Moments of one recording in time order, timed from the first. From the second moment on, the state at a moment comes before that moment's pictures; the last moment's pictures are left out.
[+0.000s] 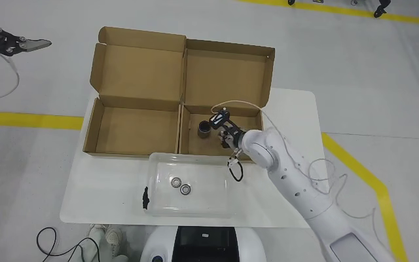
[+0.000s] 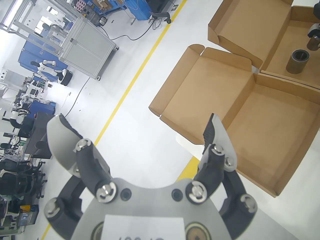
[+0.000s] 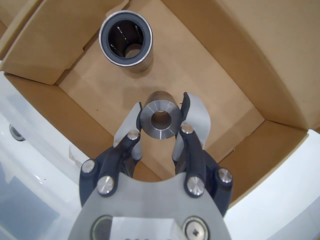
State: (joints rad) left arm 0.56 -0.16 -1.11 -1.50 0.89 -0.82 -0.11; right arm -0.89 -1.35 0.84 -1.41 -1.10 -0.19 0.92
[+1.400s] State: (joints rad) left arm 0.56 -0.16 -1.11 -1.50 0.89 -0.82 -0.11; right arm -1.05 -1.33 0.83 -1.79 -1.19 -0.40 0.79
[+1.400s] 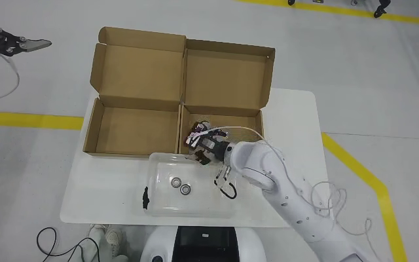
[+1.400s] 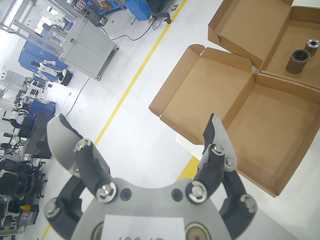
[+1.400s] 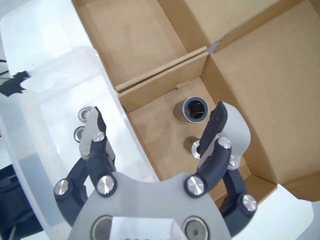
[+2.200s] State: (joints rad) left arm 0.56 -0.16 -1.11 -1.50 0.89 -0.82 -0.11; right arm -1.17 -1.32 0.78 -1.86 -1.32 -0.45 0.68
